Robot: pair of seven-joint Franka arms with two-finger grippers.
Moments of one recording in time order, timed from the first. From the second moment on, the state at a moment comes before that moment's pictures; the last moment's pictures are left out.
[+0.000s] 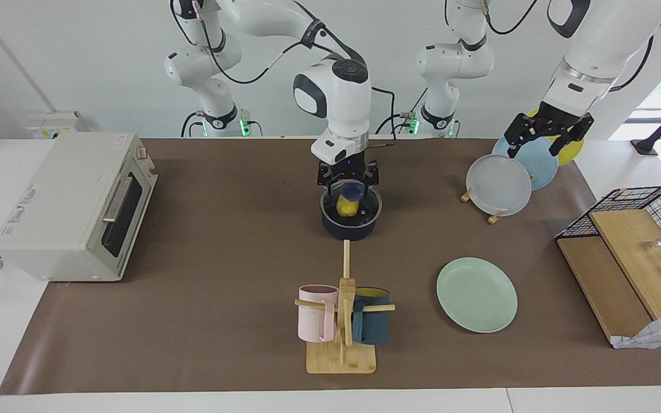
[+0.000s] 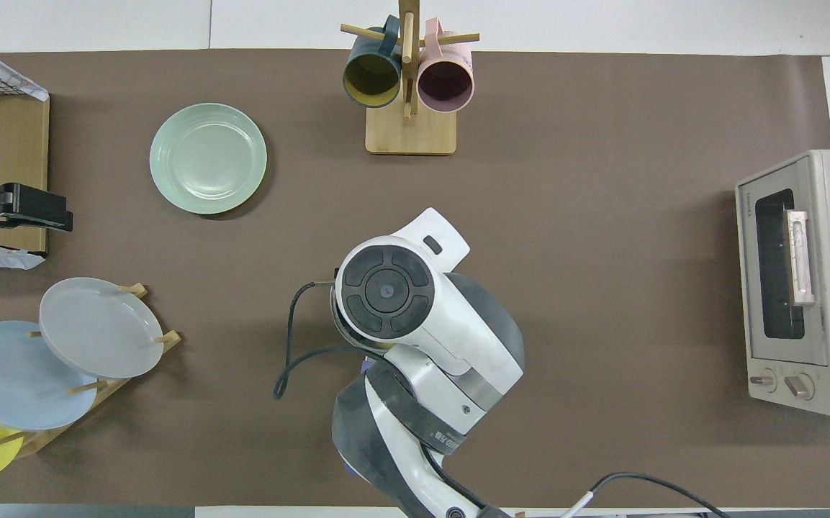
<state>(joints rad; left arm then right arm) -0.09 -0.04 -0.01 -1.60 0.01 1.57 -0.07 0.65 0.28 0.06 -1.66 -0.08 2.03 0.81</state>
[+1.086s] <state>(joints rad) -0.09 -0.10 -0.02 -1.62 0.01 1.57 -0.07 0.15 0.01 -0.01 -1.48 -0.07 1.39 0.12</state>
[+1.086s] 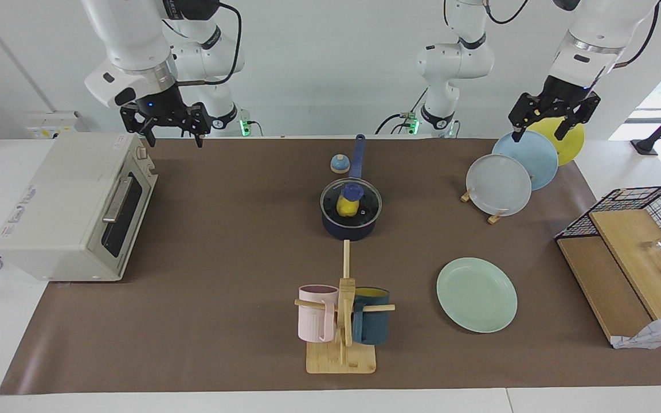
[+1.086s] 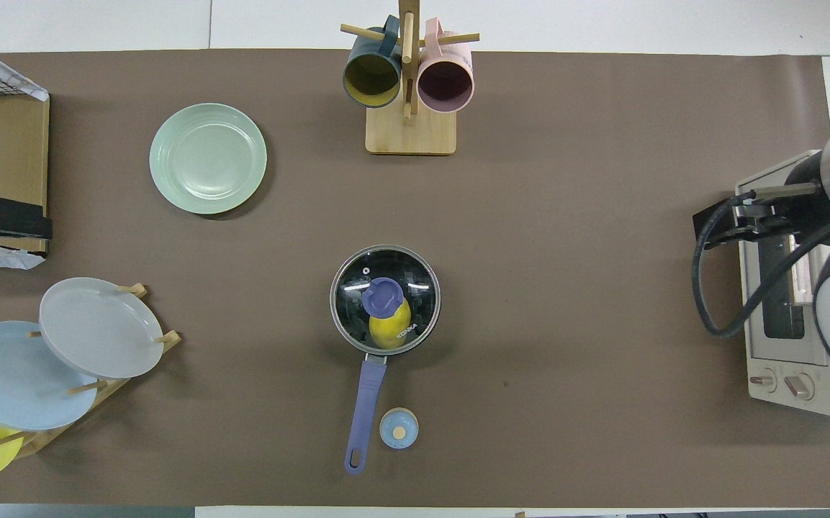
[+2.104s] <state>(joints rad) -0.09 -0.09 -0.01 -1.66 0.01 1.56 -0.07 0.10 0.00 -0.06 -1.52 -0.02 1.39 0.05</state>
